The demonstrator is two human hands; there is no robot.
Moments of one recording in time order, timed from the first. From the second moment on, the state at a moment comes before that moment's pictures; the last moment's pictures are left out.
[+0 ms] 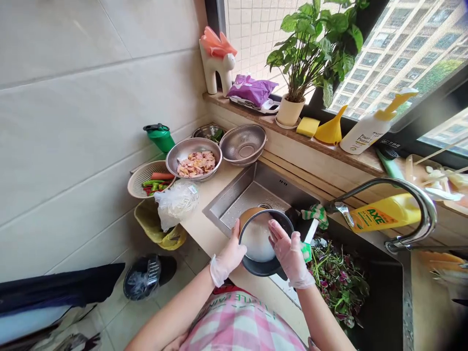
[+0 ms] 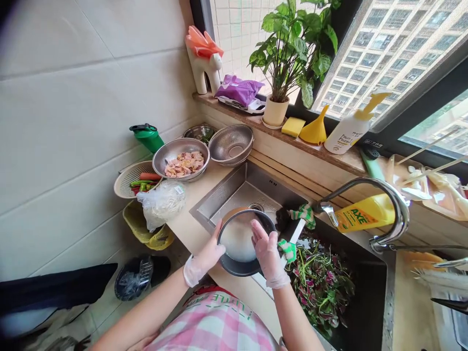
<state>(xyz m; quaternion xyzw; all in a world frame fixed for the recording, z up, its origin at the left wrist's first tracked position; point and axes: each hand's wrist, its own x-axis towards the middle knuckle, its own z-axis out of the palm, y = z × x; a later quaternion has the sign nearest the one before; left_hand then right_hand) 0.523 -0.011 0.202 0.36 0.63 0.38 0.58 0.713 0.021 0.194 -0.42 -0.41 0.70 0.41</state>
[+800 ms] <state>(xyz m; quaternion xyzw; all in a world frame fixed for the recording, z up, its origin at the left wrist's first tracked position) 0.521 -0.009 0.175 0.41 0.63 0.44 0.49 0.711 0.020 0.201 -0.46 -0.86 0.17 0.12</state>
